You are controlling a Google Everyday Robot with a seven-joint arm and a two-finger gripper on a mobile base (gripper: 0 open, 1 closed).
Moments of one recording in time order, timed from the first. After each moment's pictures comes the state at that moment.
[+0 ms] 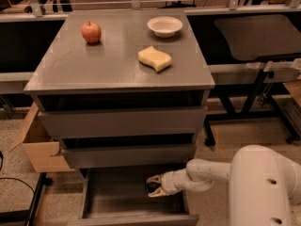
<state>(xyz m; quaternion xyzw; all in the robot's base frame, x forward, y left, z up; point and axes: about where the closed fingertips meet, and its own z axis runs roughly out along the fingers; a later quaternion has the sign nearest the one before) 0.532 -0.012 0.284 -0.71 0.55 0.23 0.37</state>
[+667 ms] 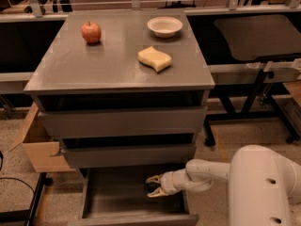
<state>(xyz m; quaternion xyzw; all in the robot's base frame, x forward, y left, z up) 0.530 -0.008 0.281 -0.71 0.55 0.24 0.36</state>
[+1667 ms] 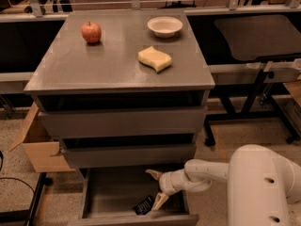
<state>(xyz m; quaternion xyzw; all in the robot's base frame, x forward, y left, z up) 0.527 -0.002 0.280 -0.71 0.55 0.24 0.36</state>
